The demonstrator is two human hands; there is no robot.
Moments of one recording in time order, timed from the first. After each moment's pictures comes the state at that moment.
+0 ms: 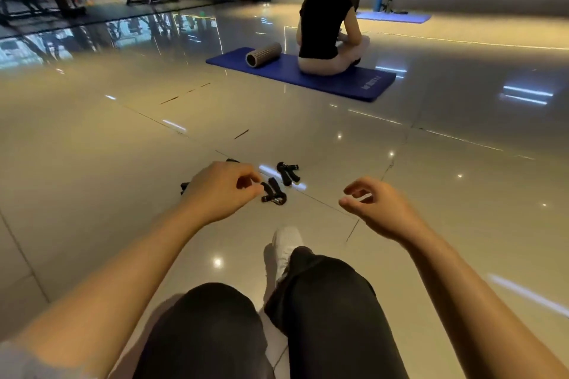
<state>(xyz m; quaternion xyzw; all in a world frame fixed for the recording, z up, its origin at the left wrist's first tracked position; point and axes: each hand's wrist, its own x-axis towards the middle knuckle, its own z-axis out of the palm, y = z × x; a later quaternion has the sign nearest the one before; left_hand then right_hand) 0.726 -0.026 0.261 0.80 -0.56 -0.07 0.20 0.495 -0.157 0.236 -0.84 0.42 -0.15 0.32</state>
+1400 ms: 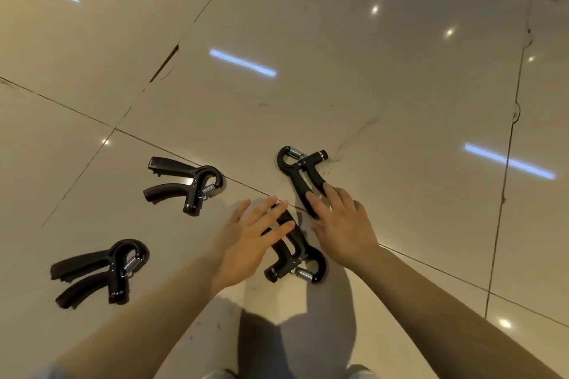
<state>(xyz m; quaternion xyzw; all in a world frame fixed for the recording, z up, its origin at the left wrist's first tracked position) 1.064 -0.410 -0.161 0.58 -0.81 -0.10 0.00 0.877 -0.505 -0.146 -0.86 0.45 0.13 0.20</state>
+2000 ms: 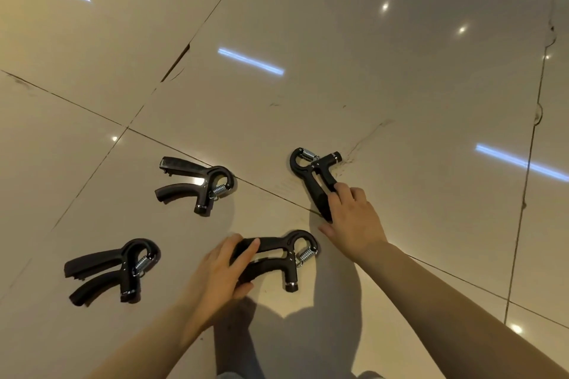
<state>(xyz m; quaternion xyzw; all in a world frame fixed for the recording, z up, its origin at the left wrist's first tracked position) 1.089 -0.337 -0.189 0.70 -0.69 -0.20 0.05 0.887 -0.518 -0.160 -0.87 0.45 0.12 0.16</state>
